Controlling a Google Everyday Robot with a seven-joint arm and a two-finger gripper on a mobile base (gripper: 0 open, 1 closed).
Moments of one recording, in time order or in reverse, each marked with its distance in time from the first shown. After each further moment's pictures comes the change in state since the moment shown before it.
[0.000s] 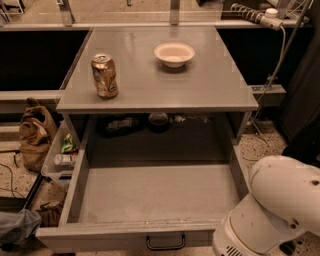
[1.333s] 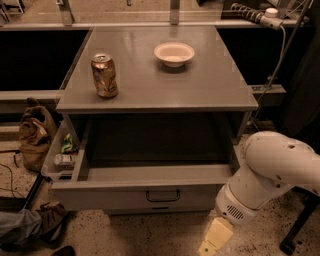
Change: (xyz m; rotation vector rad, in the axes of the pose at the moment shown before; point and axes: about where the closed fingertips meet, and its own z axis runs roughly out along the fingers) arm -0.027 -0.101 0.002 0.051 -0.004 -0.081
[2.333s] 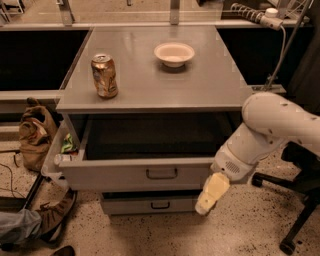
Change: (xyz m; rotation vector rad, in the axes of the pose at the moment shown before) arm -0.054 -0.074 -0.042 0.036 -0.057 -0.076
